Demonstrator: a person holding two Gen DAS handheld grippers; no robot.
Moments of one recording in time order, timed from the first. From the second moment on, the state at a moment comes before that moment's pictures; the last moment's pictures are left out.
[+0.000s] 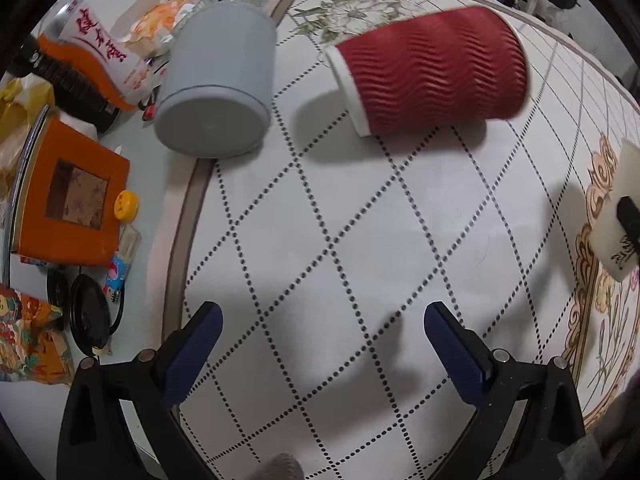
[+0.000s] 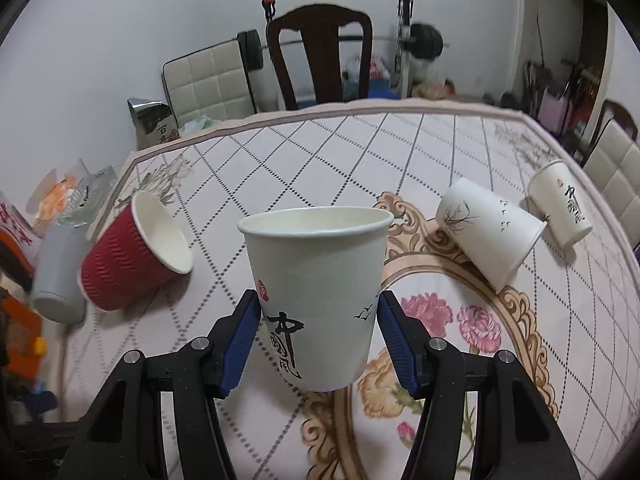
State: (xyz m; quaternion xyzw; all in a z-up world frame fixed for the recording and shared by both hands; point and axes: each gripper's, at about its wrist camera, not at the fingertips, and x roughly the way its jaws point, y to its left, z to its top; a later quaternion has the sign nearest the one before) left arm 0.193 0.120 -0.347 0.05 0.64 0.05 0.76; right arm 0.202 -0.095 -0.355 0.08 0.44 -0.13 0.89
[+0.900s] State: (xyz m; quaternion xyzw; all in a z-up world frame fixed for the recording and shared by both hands) left arm 0.096 0.081 -0.266 0.08 0.59 0.02 0.80; right arm 0.072 -0.116 -0.307 0.07 0.48 -0.17 0.86
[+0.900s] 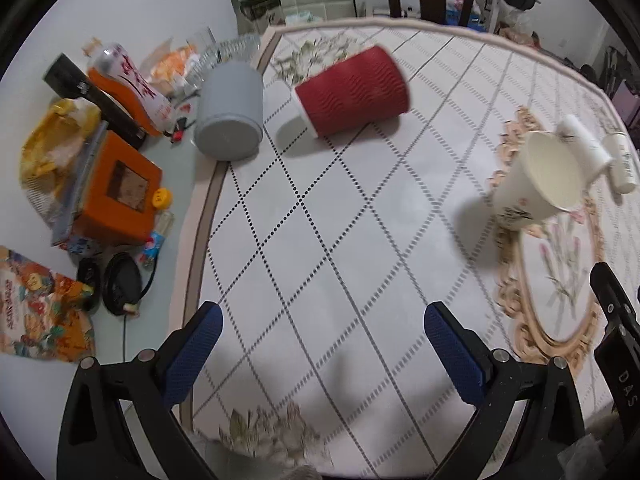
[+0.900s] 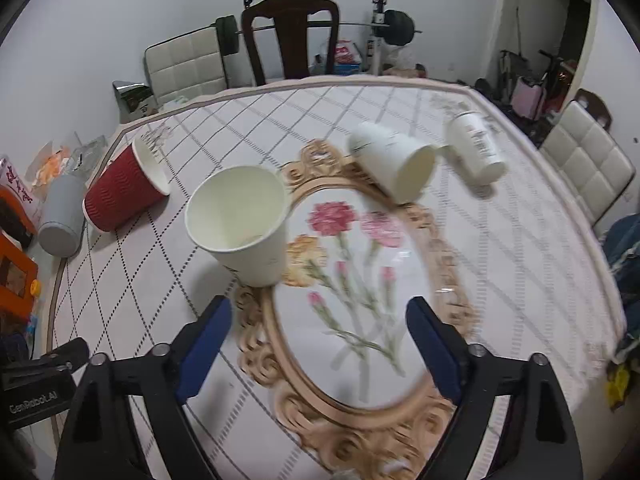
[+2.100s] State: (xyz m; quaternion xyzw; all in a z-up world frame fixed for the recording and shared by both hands) left arm -0.089 0.075 -0.014 0.04 0.44 0.00 0.90; right arm -0.113 -0.104 -0.009 0.02 0.43 -0.12 0.89
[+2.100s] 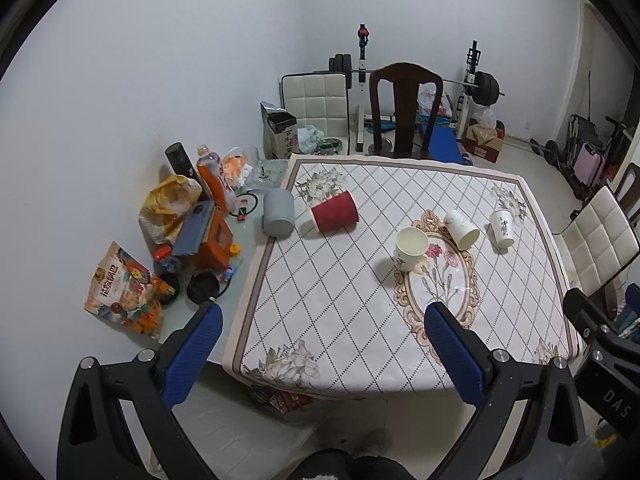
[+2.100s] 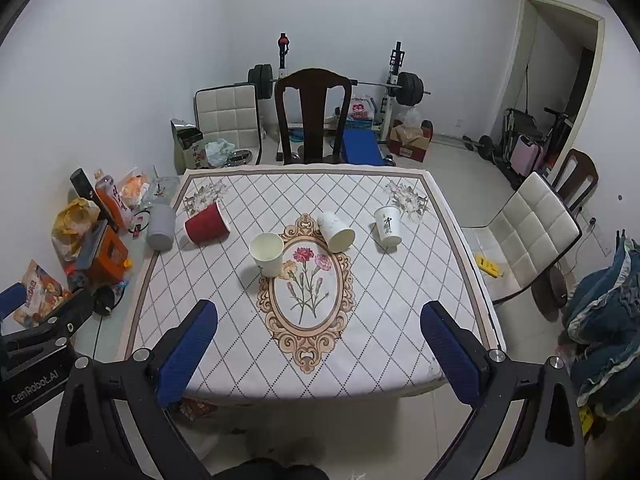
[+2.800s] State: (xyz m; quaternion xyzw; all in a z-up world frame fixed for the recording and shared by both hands) left arm -0.085 0.079 -0.016 0.03 0.44 0.00 0.90; right arm -0.098 -0.100 -0.016 0.01 0.44 -0.12 0.89
